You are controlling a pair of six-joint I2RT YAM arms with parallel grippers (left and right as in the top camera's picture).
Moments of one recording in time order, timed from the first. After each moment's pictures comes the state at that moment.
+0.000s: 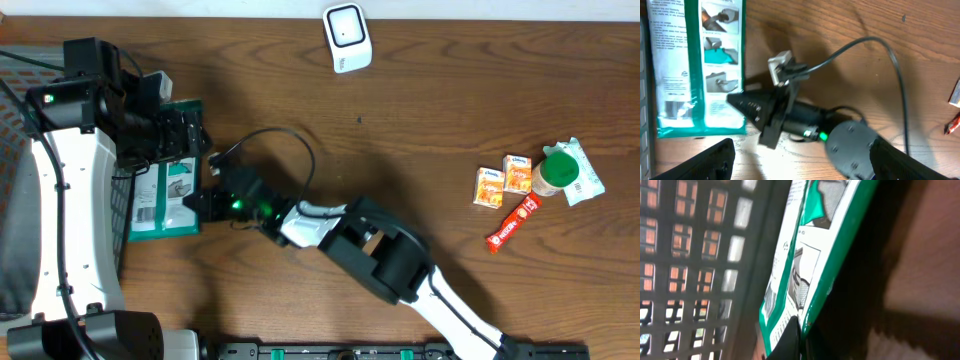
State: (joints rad) left arm 0.16 1.57 1.63 -1.37 0.33 -0.02; right arm 0.97 2.48 1.48 0.63 -0.40 1.05
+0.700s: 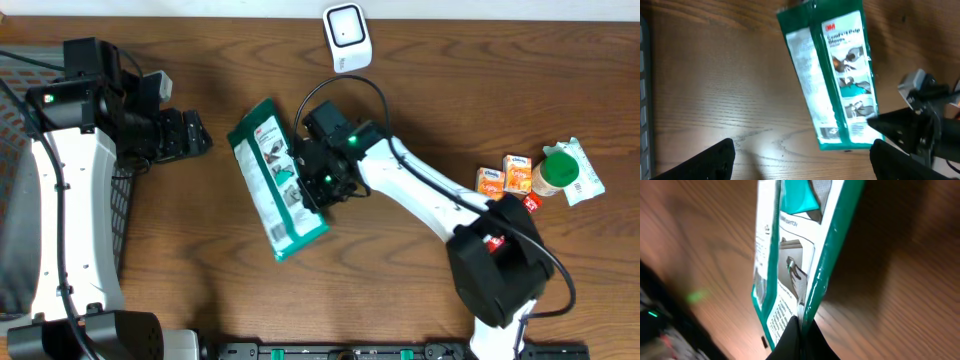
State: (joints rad) left arm 0.16 1.57 1.63 -1.38 0.33 -0.02; right arm 0.67 1.97 1.48 -0.87 -0.42 0.12
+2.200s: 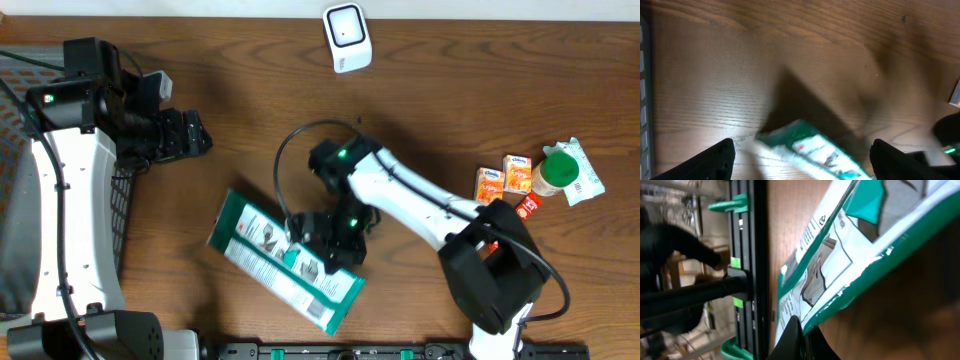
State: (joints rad) left arm 0.16 1.57 1.63 -1.38 0.33 -0.02; right arm 0.75 1.97 1.41 -1.32 -0.61 -0.89
